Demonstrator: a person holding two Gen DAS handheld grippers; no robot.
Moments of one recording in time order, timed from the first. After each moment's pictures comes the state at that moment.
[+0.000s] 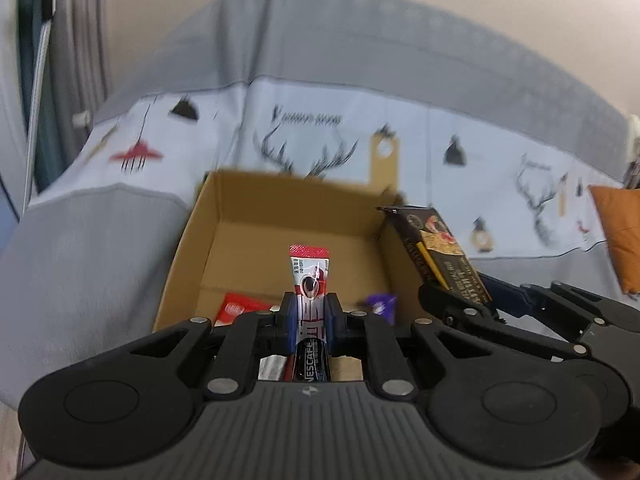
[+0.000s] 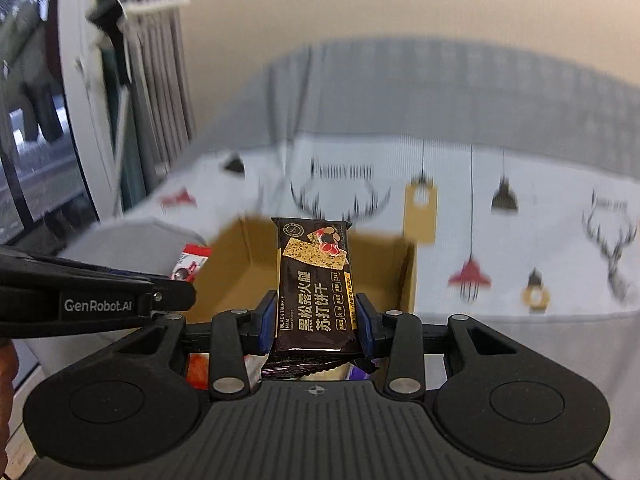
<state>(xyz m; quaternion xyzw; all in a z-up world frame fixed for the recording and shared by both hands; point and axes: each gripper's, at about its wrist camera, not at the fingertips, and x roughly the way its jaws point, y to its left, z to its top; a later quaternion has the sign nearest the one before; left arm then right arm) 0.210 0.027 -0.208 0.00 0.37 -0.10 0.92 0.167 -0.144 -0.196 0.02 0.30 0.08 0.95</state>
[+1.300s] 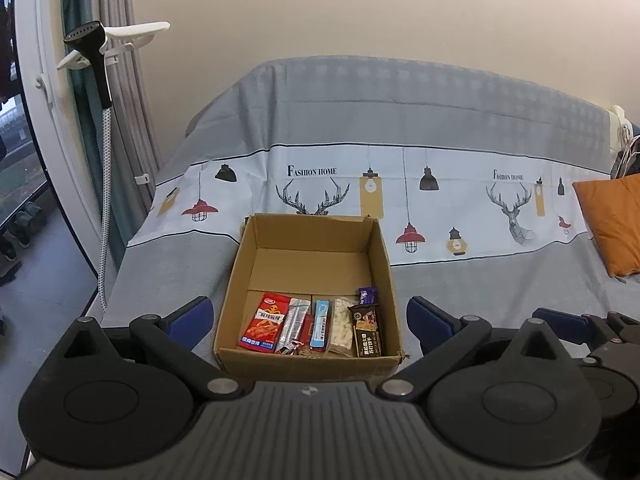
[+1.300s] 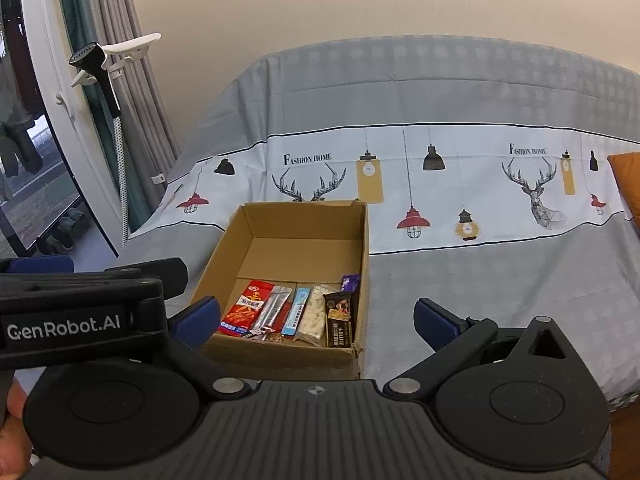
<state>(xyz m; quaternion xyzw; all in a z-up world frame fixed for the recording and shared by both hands) 0.018 -0.001 -0.054 0.06 0.32 -0.06 0.94 -0.002 -0.154 -0.062 0.08 0.34 0.02 0.94</state>
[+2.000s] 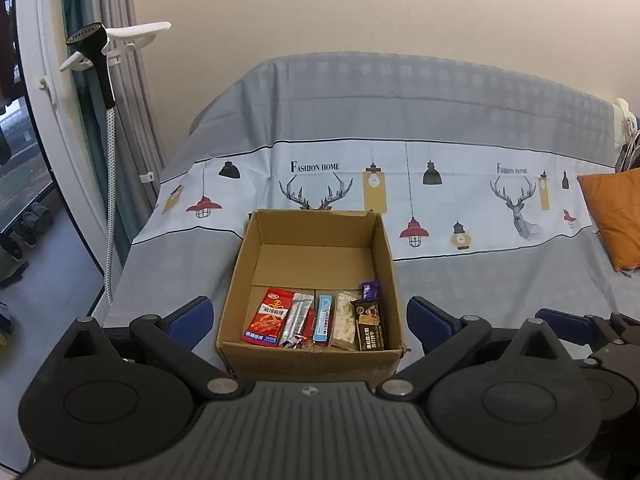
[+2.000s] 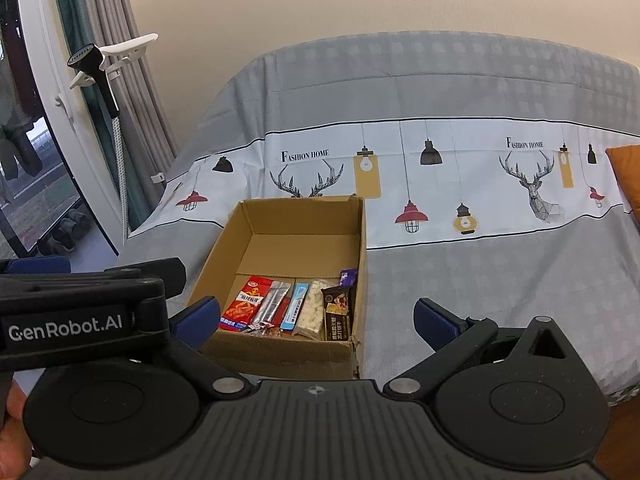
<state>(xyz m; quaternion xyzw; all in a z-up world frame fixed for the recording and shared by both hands) 0.019 -0.002 -0.057 0.06 0.33 -0.06 0.94 -0.003 -0.158 -0.065 0.09 0.35 0.01 0.93</state>
